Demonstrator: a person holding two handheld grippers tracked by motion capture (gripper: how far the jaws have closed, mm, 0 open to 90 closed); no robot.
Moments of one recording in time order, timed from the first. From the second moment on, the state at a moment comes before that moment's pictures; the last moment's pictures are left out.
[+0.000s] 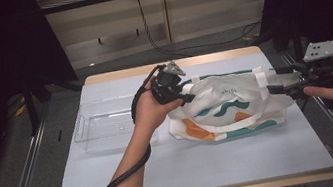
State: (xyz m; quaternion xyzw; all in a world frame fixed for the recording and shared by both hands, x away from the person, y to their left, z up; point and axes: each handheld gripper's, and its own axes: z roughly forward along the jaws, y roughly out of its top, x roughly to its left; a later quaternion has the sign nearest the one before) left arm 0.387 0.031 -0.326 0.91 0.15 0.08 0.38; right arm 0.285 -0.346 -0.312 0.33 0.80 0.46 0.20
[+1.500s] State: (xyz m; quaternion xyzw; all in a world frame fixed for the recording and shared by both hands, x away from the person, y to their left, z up) left arm 0.390 0.034 -0.329 0.91 0.13 0.08 0.38; right arm 0.348 -0.345 -0.318 0.36 0.81 0.44 0.17
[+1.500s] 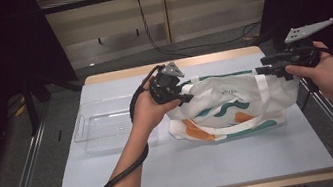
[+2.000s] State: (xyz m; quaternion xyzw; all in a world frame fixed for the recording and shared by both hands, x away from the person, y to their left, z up) left arm 0.394 0.030 -0.330 0.90 0.14 0.07 0.41; right arm 0.356 -0.329 -0.327 0.34 0.83 0.41 0.17
